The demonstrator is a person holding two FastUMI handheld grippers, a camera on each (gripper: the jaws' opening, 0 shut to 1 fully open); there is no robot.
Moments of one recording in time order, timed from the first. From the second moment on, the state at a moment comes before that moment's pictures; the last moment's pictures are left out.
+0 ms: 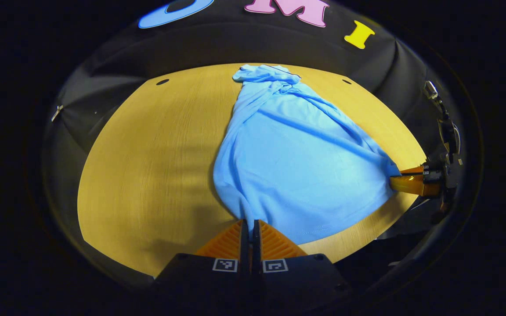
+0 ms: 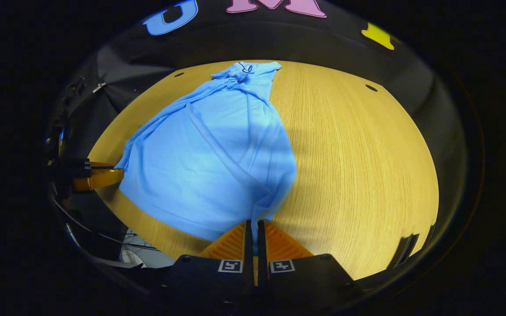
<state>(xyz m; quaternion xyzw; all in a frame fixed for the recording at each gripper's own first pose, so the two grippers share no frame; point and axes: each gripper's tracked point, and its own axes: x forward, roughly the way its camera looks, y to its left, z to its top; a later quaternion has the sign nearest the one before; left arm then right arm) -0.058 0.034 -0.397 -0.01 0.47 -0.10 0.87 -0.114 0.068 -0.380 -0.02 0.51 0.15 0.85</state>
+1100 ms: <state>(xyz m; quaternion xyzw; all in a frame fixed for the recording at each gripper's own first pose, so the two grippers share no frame) 0.009 0.027 -0.300 -0.08 0.36 -0.07 0.93 -0.047 0.085 -0.293 0.08 0.39 0.17 0.90</state>
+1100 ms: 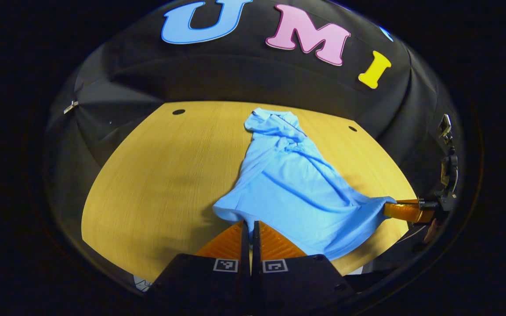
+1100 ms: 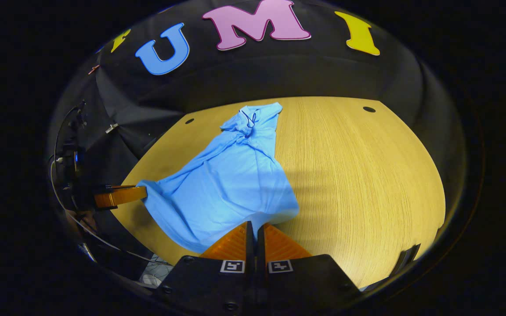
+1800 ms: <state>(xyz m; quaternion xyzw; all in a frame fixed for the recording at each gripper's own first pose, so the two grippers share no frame) 0.194 0.024 -0.168 -0.08 0.20 -0.07 0.97 0.144 0.074 -0.199 0.11 0.25 0.15 0.95</state>
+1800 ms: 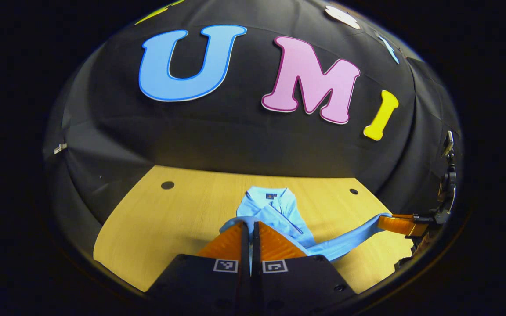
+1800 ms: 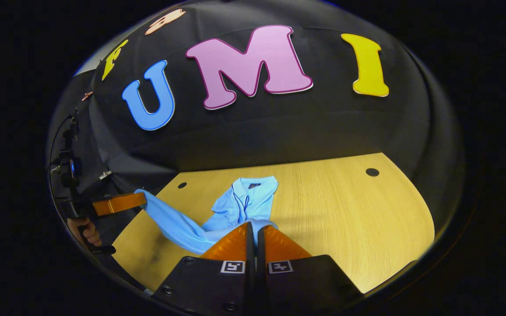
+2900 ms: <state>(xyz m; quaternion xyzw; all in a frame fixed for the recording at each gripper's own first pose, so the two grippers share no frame) 0.442 0.043 -0.235 -0.01 0.19 0.01 0.98 0.384 0.064 -0.282 0.10 0.26 0.09 0.96</state>
